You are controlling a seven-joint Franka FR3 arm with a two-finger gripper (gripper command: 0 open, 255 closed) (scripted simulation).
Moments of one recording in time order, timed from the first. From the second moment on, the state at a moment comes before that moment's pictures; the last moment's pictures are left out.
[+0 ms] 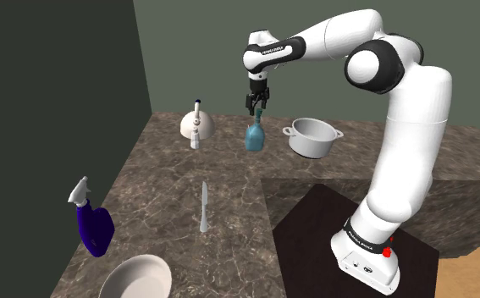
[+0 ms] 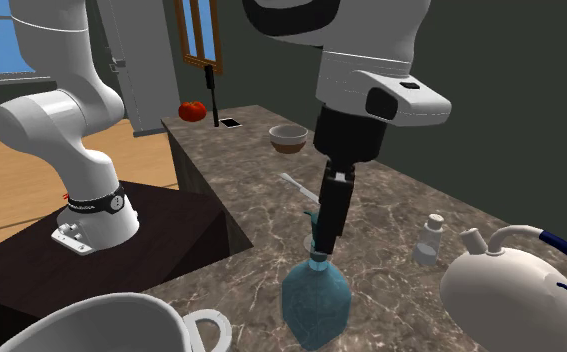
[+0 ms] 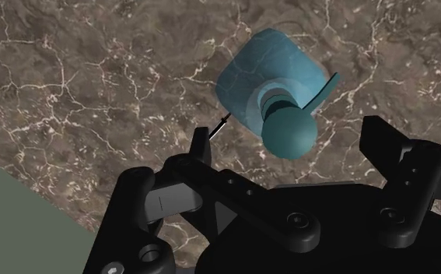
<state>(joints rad) -0.09 0.31 -0.13 -1.65 -0.05 1.88 -0.25</state>
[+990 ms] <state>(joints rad) -0.09 0.31 -0.13 -1.66 -0.05 1.89 -0.25</state>
